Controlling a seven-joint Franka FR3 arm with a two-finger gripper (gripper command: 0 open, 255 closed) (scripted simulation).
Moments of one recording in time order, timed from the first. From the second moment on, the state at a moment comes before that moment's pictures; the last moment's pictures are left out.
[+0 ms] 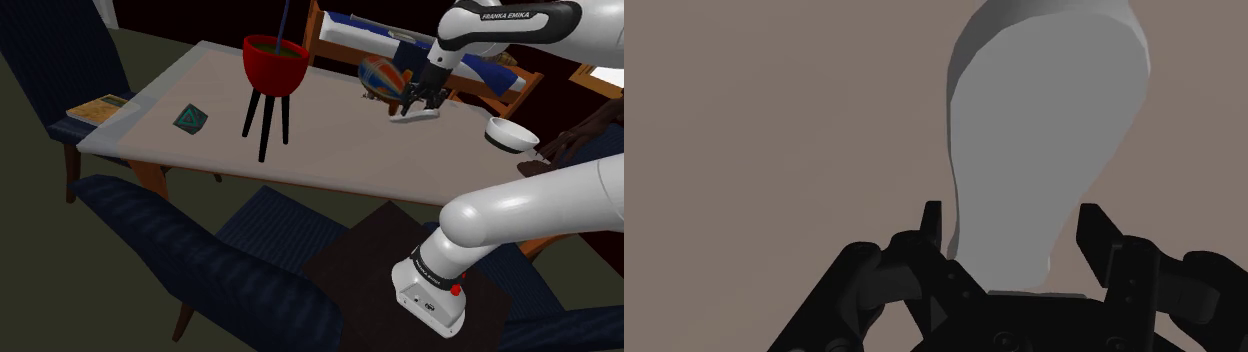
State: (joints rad) arm -0.30 -0.52 -0.25 -2.35 -0.15 1.85 0.16
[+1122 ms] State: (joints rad) arm -0.20 -0.37 -0.08 -2.15 -0.05 1.78 0.37
